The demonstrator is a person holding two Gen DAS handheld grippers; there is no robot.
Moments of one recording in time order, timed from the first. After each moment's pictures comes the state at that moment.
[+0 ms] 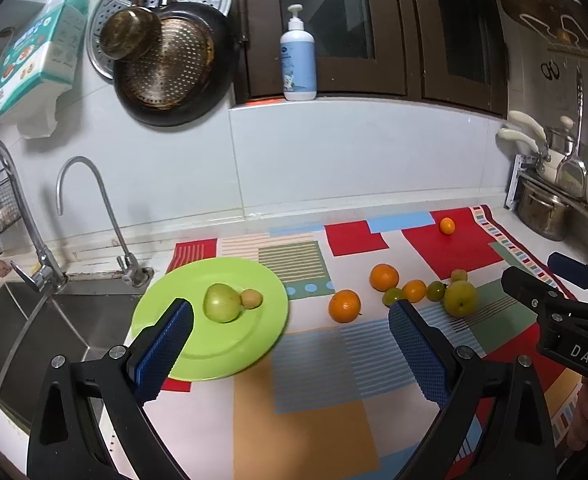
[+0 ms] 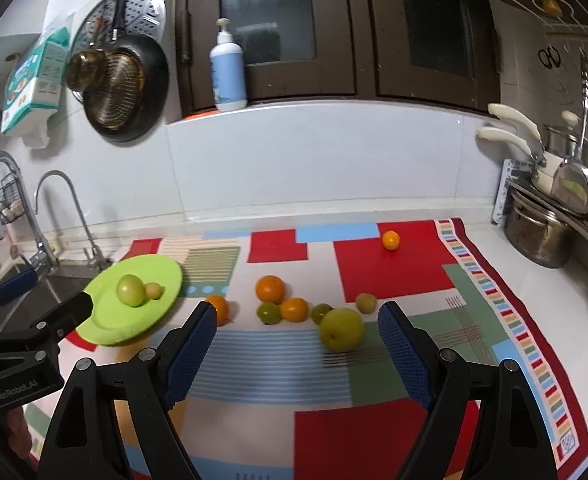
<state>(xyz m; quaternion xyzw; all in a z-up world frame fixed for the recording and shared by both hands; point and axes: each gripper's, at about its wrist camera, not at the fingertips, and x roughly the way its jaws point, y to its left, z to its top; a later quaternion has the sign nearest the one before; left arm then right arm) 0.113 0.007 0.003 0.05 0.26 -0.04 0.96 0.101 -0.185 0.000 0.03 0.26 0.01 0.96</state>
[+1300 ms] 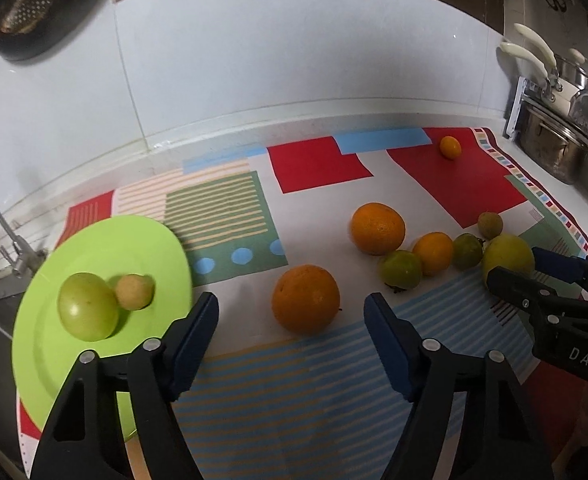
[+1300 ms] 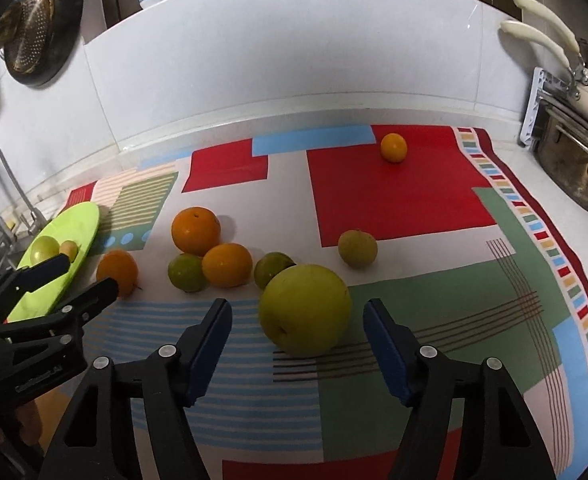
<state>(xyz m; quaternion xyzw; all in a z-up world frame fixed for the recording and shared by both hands) 0.245 -0.039 -0.097 0.07 0.38 -0.11 0.91 0.210 -0.223 -0.099 0.05 0.40 0.00 0.92</state>
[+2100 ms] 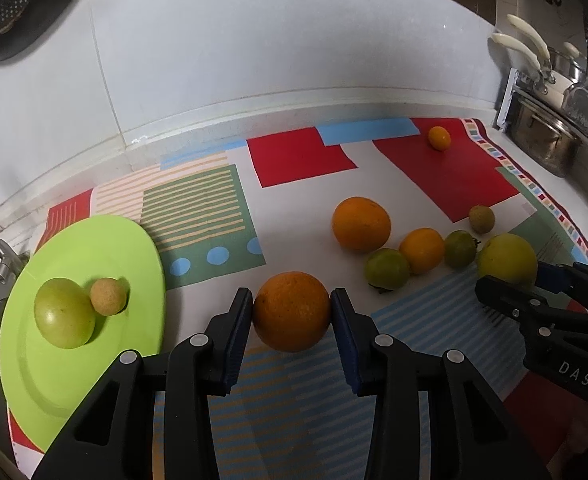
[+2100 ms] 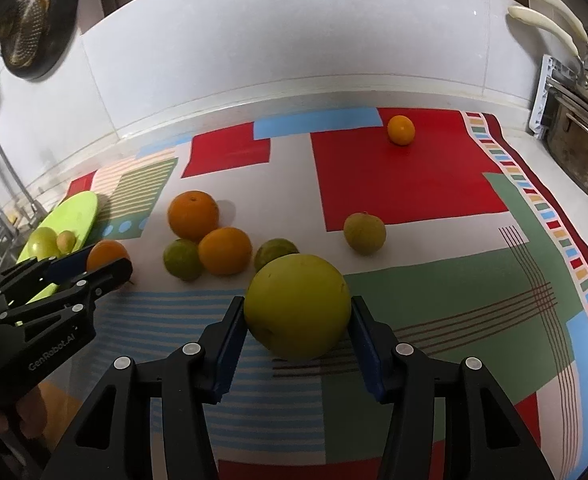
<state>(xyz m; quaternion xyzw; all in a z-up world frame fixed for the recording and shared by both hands) 0.246 -0.049 -0.099 0.08 0.39 -0.14 0.91 0.211 -0.224 -0.108 0.06 0.42 0.01 0.91</state>
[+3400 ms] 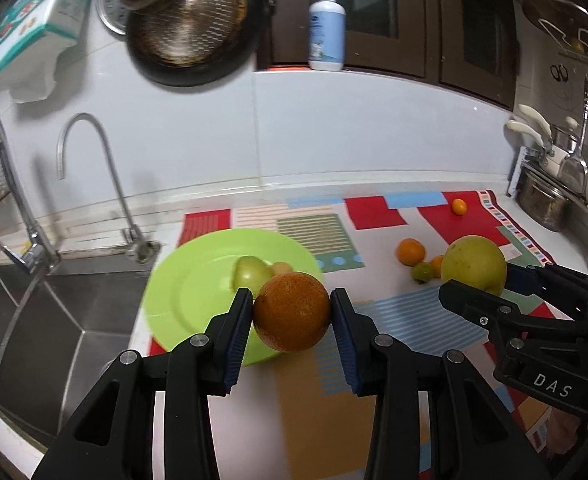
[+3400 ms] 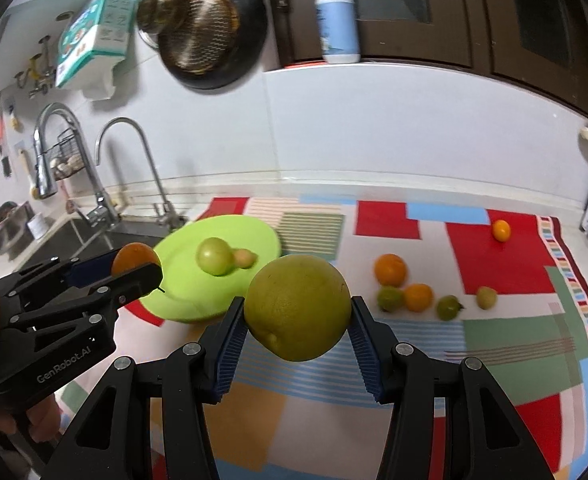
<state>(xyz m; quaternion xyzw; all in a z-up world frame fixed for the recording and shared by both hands) 0.126 0.077 -0.010 0.03 0.30 -0.06 0.95 0.133 -0.095 -0.023 0.00 0.31 0.15 0.94</state>
